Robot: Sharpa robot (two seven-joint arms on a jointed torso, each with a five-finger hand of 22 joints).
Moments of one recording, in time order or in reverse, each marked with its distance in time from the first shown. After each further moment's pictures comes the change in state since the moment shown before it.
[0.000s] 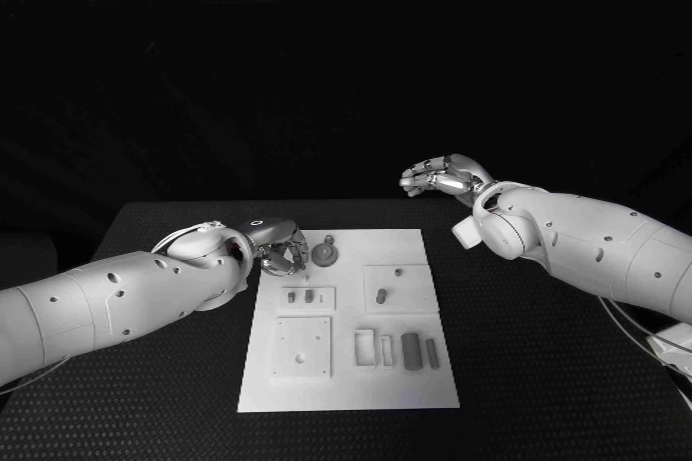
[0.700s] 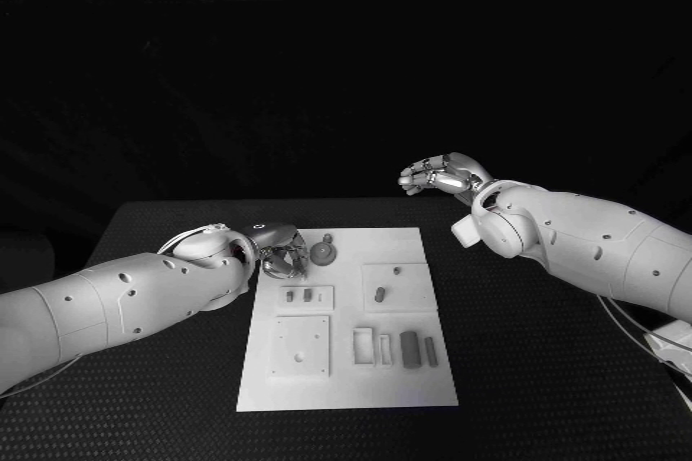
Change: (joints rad) left arm -0.017 0.039 -0.005 -0.061 0.009 0.032 -0.002; left_hand -0.001 -0.001 0.000 0.000 0.000 -0.002 -0.002 -0.006 -0.001 -0.002 -0.002 -0.003 0.000 0.000 0.000 0.000 -0.002 0.000 -0.002 0.002 0.000 0.000; right arm 0.000 0.002 0.000 0.000 0.000 0.000 0.000; right_hand 0.000 0.000 0.000 0.000 0.000 0.000 0.000 0.000 -0.001 0.000 0.000 0.000 -0.001 0.000 0.000 -0.004 0.001 0.000 0.000 0.000 0.000 0.000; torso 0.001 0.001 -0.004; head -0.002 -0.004
